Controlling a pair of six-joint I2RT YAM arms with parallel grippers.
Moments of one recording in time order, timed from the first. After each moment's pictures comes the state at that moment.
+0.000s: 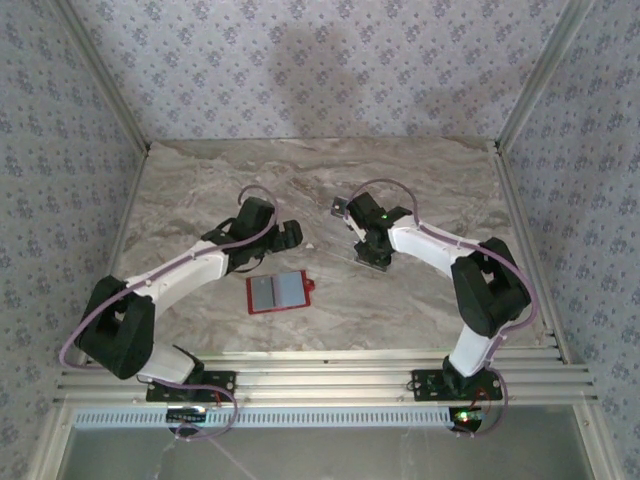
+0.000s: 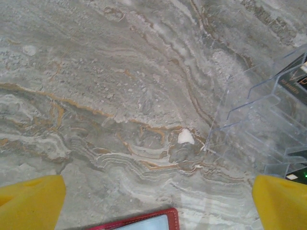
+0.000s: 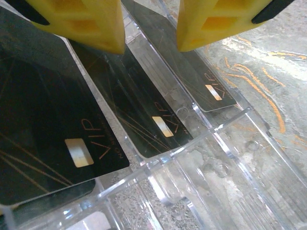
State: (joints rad) left arm -0.58 1.43 0.91 -0.31 -0.08 -0.71; right arm 0.59 1.72 1.17 -0.71 0.26 -0.11
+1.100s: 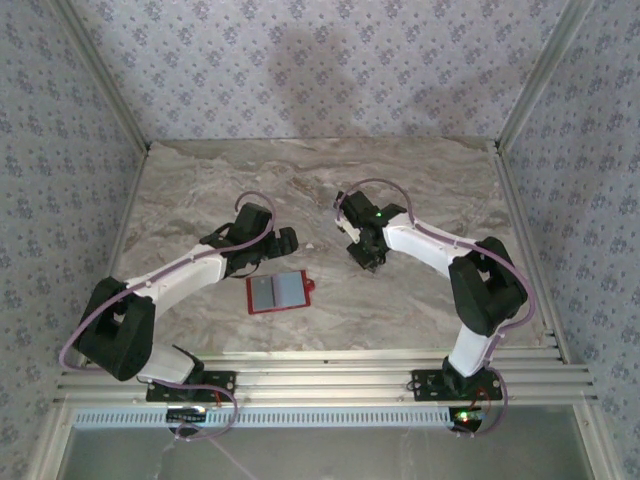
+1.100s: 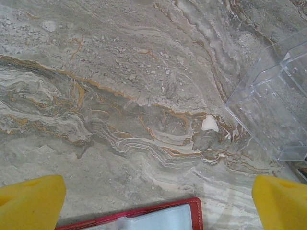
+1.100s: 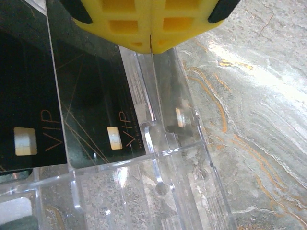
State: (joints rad) left arm -0.56 1.43 0.86 -0.32 -0.08 -0.70; right arm 0.62 1.74 1.22 -0.76 0.17 -0.12
